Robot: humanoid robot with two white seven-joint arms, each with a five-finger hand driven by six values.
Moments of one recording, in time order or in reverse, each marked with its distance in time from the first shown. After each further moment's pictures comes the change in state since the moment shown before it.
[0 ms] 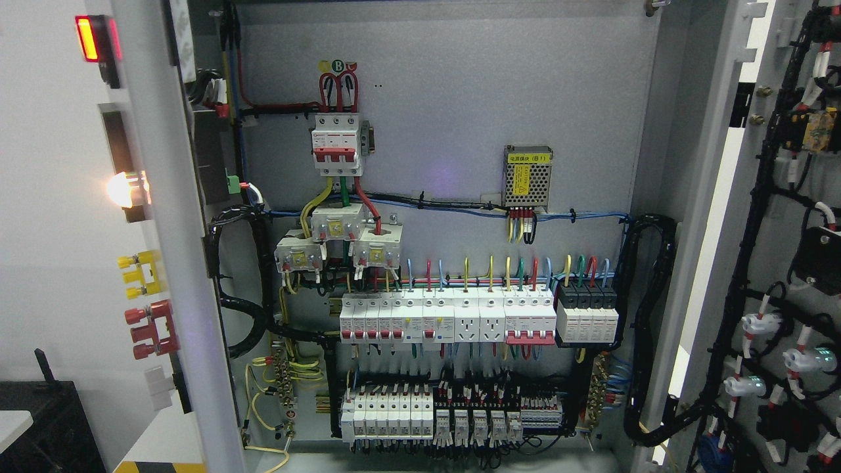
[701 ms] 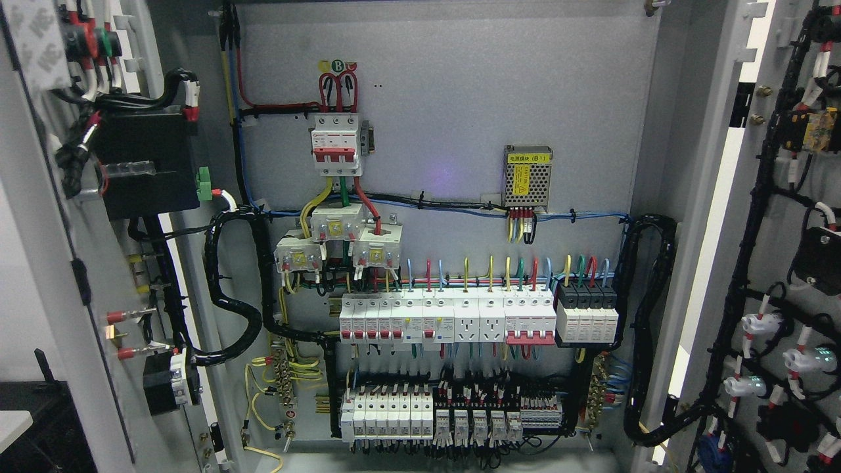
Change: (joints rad) left arm 0.000 0.000 0.000 0.000 0.000 0.000 0.000; right arm 0.003 0.047 0.072 -0.015 0.018 -0.001 -0.001
